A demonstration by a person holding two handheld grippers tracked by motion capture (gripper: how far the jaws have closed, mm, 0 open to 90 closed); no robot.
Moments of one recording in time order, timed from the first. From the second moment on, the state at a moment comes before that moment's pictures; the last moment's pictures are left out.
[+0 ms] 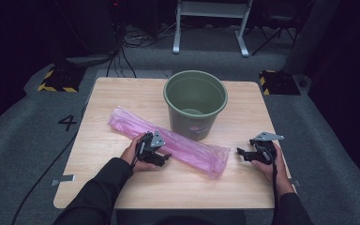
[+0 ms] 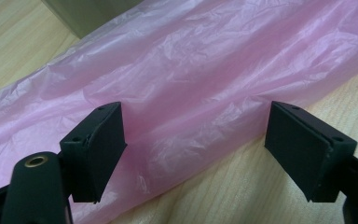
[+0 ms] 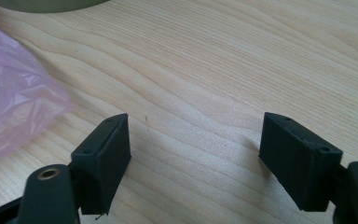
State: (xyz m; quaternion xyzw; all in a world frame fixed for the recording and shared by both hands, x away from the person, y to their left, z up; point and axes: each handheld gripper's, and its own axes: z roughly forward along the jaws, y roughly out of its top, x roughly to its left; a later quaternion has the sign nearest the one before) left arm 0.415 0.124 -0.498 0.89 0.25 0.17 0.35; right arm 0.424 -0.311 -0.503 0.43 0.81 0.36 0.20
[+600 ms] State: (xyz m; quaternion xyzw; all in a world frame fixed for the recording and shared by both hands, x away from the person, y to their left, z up) left arm 0.417 0.134 -0.501 0.88 0.24 0.11 0.39; right arm 0.424 -0.310 -0.502 0.43 0.80 0.36 0.20
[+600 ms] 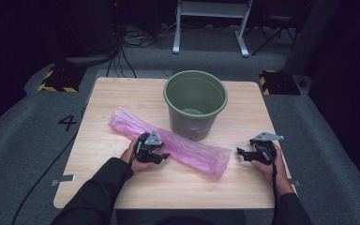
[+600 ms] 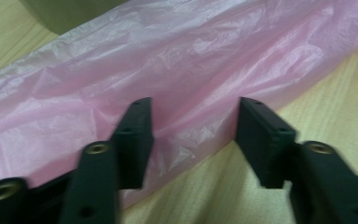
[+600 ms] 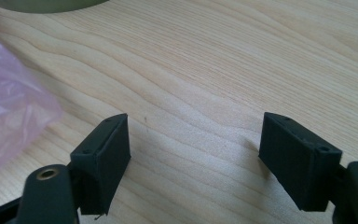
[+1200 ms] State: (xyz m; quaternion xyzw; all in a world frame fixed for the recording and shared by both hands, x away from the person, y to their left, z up) left arm 0.413 0.136 -0.502 0.88 0.24 0.13 0.39; right arm 0.424 -0.310 -0.503 0.43 0.80 0.36 0.20
